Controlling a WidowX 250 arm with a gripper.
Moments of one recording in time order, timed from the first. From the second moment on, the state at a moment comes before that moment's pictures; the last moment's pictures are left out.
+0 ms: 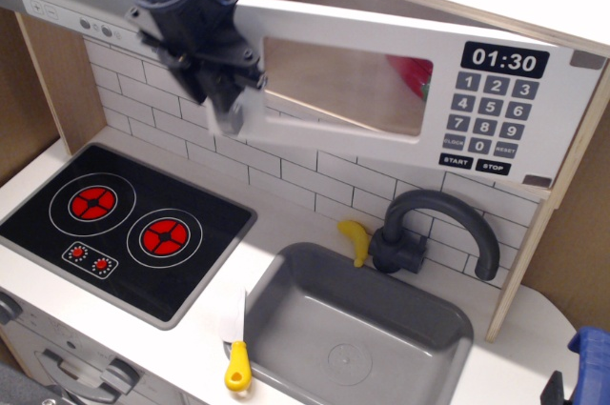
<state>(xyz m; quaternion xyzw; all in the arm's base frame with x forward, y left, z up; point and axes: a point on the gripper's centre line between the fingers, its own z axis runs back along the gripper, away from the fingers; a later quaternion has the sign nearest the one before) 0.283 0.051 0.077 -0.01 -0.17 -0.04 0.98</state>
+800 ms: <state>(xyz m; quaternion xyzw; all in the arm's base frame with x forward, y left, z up) 0.229 0.137 0.067 -0.04 -0.03 0.02 1.00</state>
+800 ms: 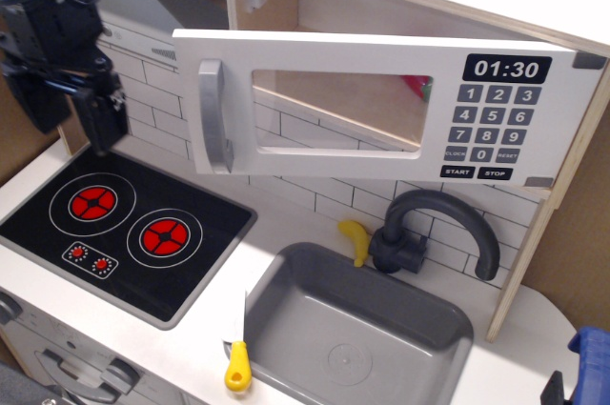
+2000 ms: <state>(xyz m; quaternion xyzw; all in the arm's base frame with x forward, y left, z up) 0.264 0.009 0.070 -0.03 -0.07 0.00 1.00</state>
